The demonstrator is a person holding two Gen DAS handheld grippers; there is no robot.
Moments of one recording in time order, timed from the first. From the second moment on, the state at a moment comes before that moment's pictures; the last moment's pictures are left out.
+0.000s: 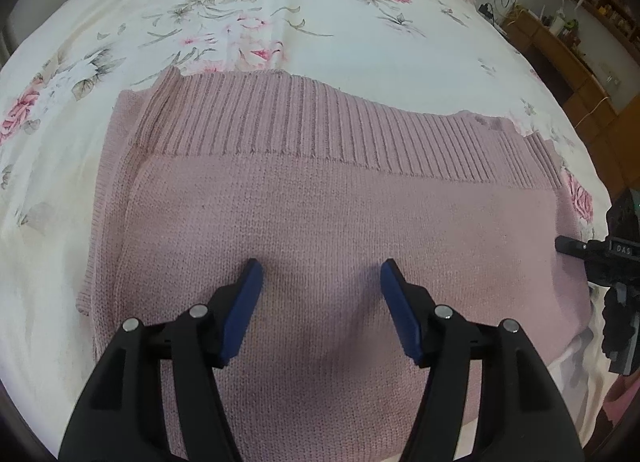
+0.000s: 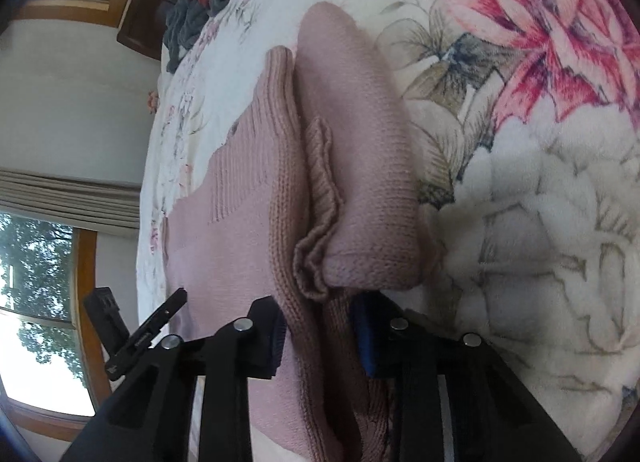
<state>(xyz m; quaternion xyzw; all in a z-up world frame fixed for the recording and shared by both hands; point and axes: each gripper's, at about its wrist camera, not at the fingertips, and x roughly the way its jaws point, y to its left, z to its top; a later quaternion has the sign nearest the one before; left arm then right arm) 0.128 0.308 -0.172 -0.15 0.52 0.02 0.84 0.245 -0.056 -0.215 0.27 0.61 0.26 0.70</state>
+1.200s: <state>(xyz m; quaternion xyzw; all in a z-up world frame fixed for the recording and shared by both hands) 0.073 0.381 -0.115 -0.23 0.47 0.04 0.85 0.201 0.184 -0.121 -0.03 0.59 0.30 0.75</state>
